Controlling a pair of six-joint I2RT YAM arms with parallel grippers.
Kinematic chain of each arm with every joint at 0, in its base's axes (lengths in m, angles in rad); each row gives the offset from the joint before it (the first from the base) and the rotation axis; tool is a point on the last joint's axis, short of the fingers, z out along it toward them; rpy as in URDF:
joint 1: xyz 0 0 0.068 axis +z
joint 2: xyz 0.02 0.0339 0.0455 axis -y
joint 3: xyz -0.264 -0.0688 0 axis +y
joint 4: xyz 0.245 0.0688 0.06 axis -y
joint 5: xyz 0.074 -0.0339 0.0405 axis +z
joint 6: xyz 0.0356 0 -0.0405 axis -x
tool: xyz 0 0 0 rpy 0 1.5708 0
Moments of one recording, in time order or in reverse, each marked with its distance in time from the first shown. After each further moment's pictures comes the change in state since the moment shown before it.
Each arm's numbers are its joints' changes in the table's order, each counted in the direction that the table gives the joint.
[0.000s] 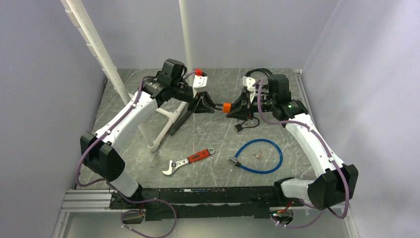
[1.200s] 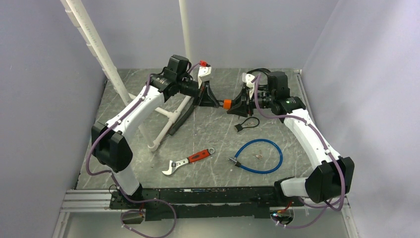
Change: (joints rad) left arm 0.002 -0.124 -0.073 0.083 -0.059 0.229; right arm -0.010 -0.063 -0.027 0.023 -0.005 0.008
